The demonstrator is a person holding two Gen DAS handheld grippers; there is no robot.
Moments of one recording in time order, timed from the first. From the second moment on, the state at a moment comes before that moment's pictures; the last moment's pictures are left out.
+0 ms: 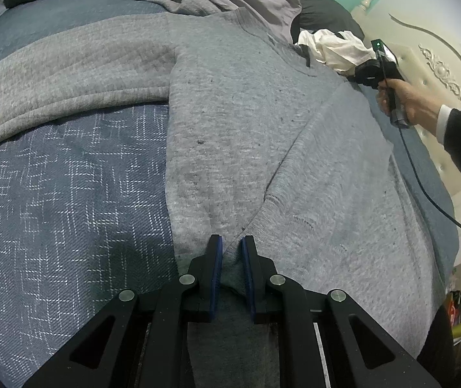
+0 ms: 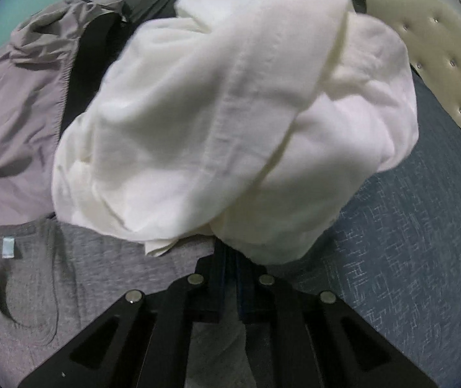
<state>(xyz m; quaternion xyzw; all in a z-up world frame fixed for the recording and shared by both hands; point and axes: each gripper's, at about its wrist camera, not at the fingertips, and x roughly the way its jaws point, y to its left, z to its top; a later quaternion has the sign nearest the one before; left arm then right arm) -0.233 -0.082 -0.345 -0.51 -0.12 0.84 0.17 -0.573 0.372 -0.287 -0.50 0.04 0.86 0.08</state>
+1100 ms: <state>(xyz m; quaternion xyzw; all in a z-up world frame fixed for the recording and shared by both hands) -0.227 -0.082 -0.342 -0.51 -0.13 0.84 0.16 -0.425 0.427 -0.244 -0.43 0.15 0.89 0.01</state>
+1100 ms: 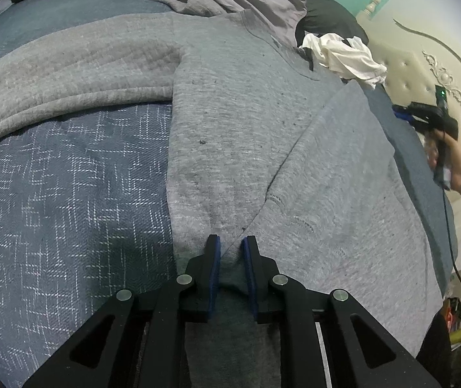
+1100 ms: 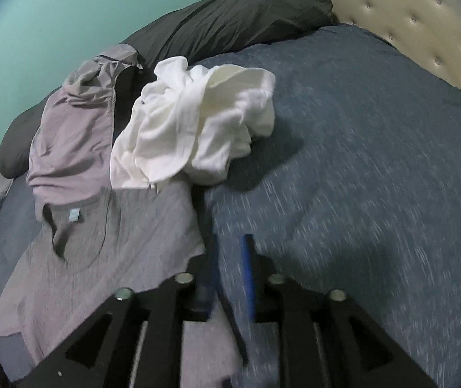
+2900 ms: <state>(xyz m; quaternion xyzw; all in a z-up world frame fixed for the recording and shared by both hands) -0.139 -0.433 -0.300 -0.40 -0.33 0.83 -0.19 -0.253 0.292 -0.274 -0.40 0.26 0.87 -0.15</state>
